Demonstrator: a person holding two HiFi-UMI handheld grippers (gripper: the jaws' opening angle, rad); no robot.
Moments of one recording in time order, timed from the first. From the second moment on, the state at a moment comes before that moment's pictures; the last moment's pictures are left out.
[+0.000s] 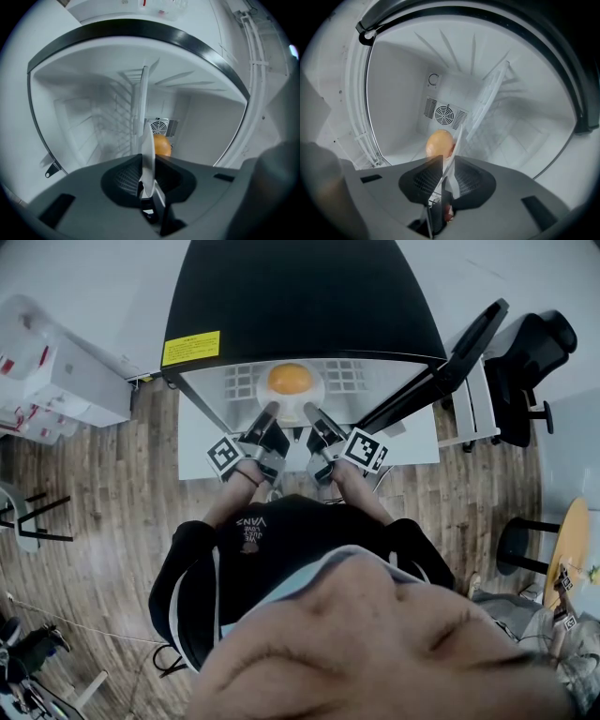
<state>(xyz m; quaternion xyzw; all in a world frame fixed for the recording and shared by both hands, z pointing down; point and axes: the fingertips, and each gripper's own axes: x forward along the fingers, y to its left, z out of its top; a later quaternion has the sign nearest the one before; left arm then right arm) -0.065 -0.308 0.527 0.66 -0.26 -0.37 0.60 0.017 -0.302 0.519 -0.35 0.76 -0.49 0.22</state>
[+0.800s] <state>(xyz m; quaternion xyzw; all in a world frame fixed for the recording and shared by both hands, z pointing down) -0.066 -0.318 0.524 0.66 -0.25 -0.38 0.59 0.017 -0.313 0.518 -0.36 0.77 -0.48 0.22</state>
